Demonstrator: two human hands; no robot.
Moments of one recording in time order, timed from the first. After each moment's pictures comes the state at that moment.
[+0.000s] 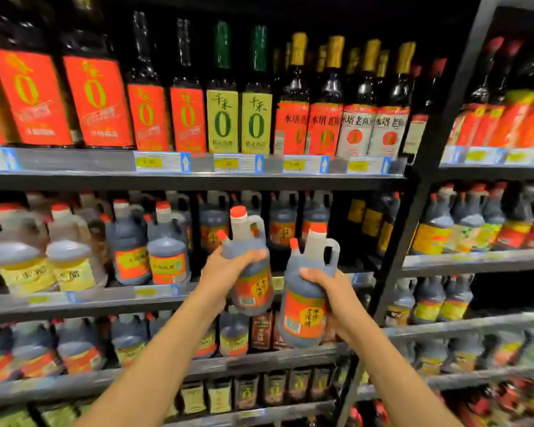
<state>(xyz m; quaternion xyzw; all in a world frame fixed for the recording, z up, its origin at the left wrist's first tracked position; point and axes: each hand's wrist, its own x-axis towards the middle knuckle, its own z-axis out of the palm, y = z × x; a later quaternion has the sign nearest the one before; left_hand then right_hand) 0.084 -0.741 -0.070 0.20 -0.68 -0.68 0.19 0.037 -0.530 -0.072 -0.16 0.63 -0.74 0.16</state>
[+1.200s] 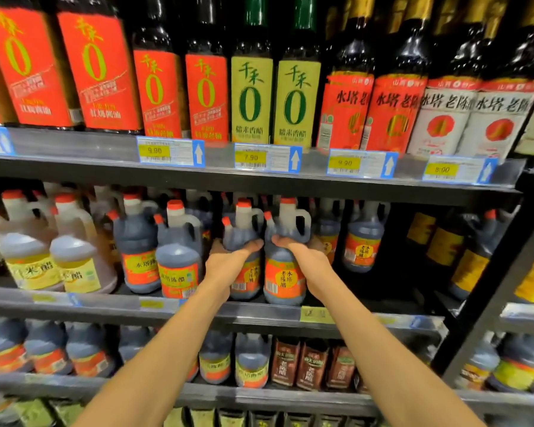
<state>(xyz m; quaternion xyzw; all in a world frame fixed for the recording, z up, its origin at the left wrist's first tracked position) -0.032 -0.839 -0.123 0.32 -0.61 -0.66 0.31 -0.115 -0.684 -0.091 -0.16 0.68 -0.70 0.17</state>
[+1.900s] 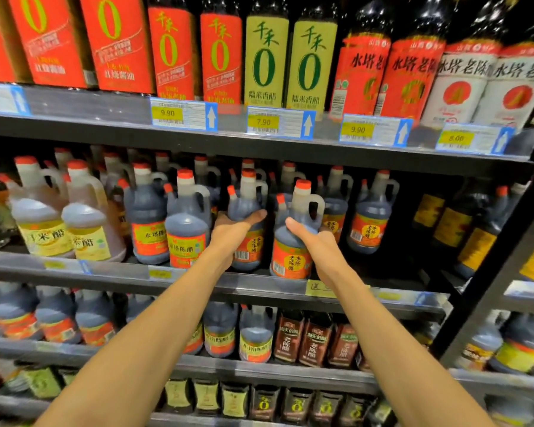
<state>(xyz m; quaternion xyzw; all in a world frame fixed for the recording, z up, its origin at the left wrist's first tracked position) -0.031 -0.845 -0.120 0.30 -0.64 -0.64 0.31 -0.105 -0.668 -0.114 -0.21 0.67 -0.68 0.18</state>
